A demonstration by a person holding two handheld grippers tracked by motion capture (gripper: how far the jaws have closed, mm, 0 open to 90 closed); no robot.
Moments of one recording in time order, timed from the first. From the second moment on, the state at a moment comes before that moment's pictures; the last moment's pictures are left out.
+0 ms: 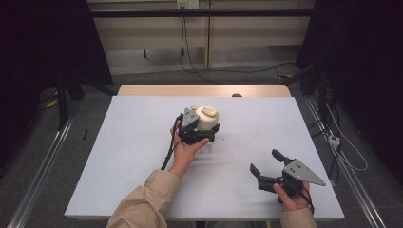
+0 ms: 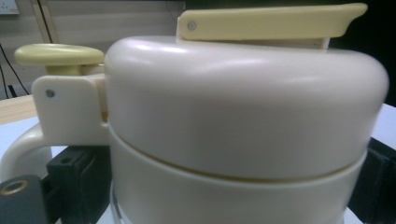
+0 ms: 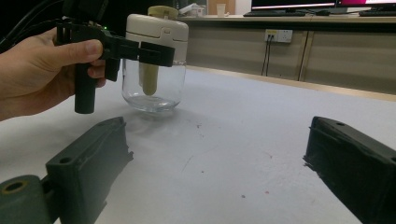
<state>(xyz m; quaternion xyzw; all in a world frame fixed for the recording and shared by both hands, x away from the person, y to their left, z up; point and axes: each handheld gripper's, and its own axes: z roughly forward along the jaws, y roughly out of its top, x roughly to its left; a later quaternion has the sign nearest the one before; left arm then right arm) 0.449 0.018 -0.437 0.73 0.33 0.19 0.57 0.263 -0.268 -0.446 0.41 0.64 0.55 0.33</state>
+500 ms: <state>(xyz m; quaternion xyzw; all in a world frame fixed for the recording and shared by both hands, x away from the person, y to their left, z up) 0.453 0.008 -0.438 0.73 0.33 0.19 0.57 0.263 -0.269 -0.446 0.42 0.64 0.55 0.33</state>
